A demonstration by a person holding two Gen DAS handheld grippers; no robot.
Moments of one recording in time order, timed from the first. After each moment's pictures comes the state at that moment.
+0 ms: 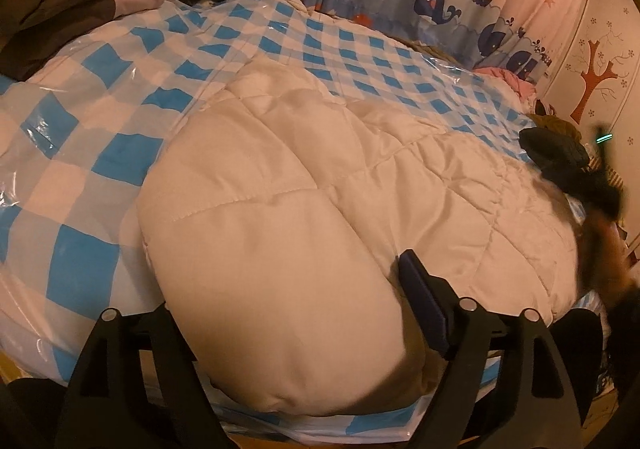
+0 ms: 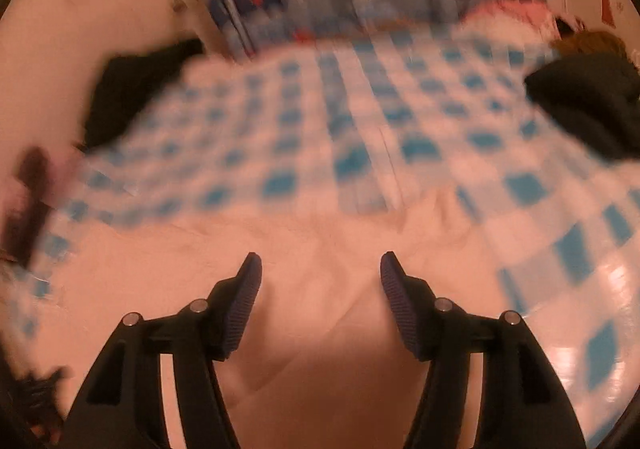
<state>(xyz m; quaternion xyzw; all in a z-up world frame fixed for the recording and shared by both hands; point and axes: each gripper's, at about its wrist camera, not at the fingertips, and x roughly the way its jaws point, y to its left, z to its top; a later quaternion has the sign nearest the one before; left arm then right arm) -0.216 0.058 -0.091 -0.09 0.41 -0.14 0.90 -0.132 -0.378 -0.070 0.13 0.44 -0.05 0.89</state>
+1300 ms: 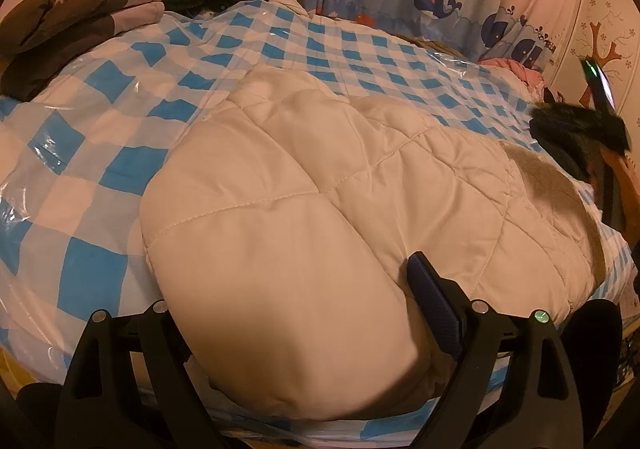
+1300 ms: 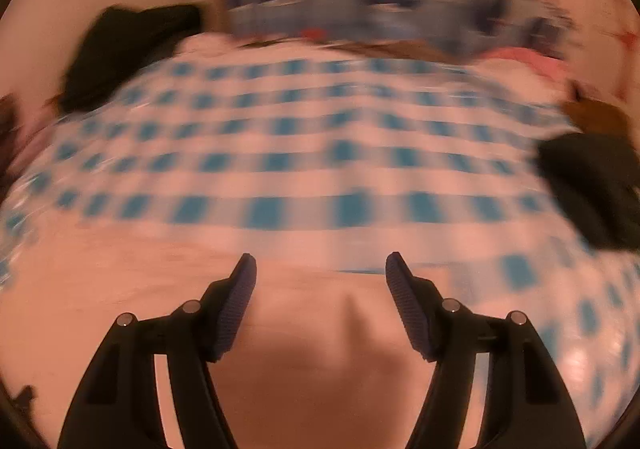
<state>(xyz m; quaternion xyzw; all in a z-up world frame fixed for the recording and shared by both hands) -0.218 0.049 -0.091 -0.05 0.40 -0.12 0.91 -0.094 -0.377 0.009 0.02 0.40 -0.11 0.91</state>
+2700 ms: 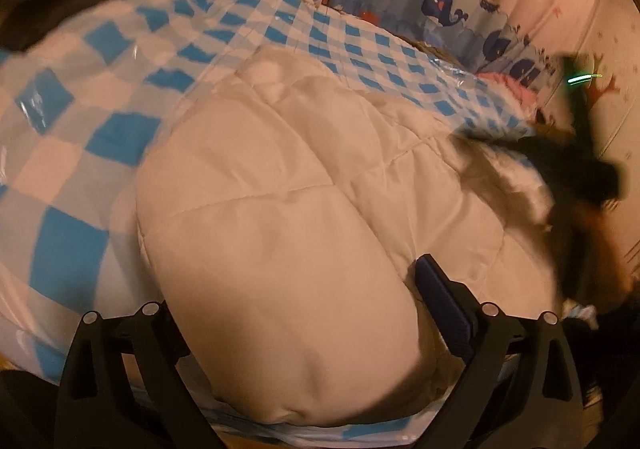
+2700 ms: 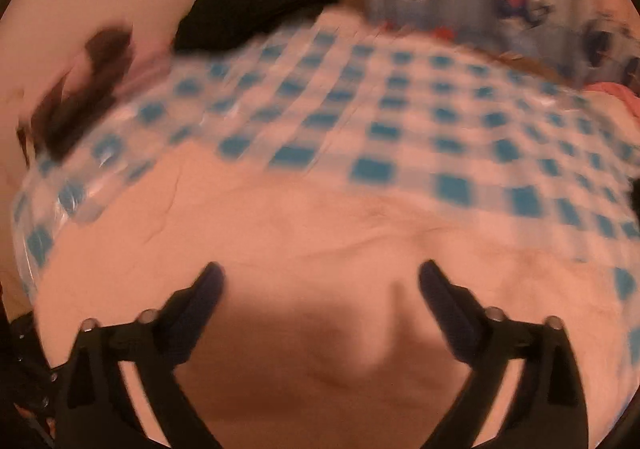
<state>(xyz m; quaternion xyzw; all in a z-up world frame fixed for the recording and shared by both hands) -0.209 0.069 -0.105 -0.13 0.42 -0.15 0.89 -0.085 -0.158 -0.061 -0.07 0.50 0.13 0.85</state>
